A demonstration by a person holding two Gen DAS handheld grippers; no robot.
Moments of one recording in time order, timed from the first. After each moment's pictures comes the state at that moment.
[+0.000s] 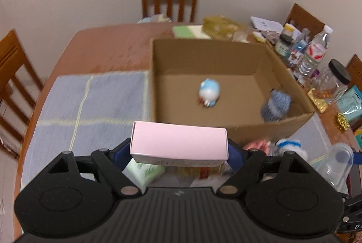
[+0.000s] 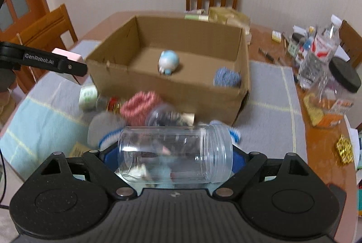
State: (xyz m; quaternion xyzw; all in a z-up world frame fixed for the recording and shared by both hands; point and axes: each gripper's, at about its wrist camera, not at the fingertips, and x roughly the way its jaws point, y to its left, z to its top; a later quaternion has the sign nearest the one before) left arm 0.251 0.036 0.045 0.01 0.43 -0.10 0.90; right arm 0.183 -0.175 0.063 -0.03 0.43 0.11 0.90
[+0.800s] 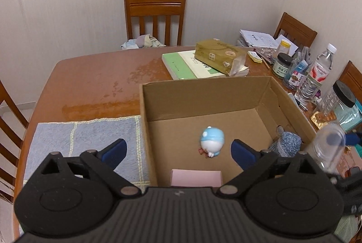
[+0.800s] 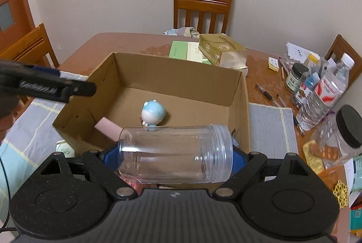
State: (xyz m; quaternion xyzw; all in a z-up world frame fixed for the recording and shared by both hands) left arm 0.333 0.043 0.052 0.01 0.40 -0.13 0.91; right arm 0.294 -0.155 0.083 -0.03 0.41 0.08 0.91
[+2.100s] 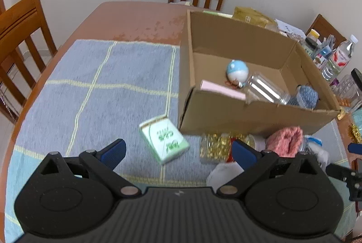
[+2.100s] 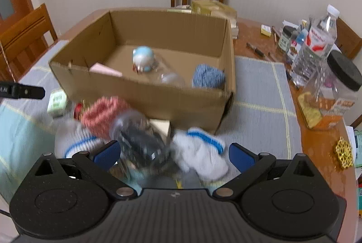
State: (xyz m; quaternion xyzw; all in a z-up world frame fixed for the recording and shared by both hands) left arm 0.230 0.075 -0.005 -0.06 0.46 -0.04 0.89; right arm 0.217 -0.195 0.025 -0.03 0.44 0.08 0.89
